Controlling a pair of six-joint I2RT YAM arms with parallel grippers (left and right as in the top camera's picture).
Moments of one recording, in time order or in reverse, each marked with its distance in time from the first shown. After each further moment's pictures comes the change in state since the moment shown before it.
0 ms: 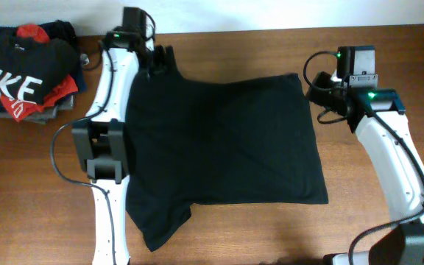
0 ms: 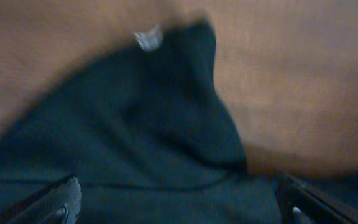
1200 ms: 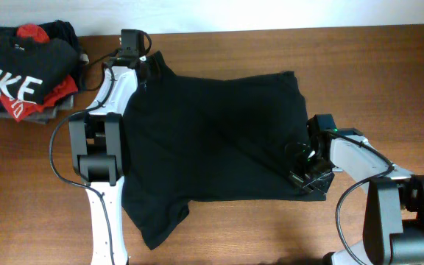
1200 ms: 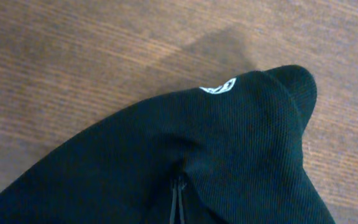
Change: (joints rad) left arm 0.047 -0.055 -0.385 0.529 -0.170 -0.063; right arm 0.008 0.120 -0.483 -0.203 -0.182 0.142
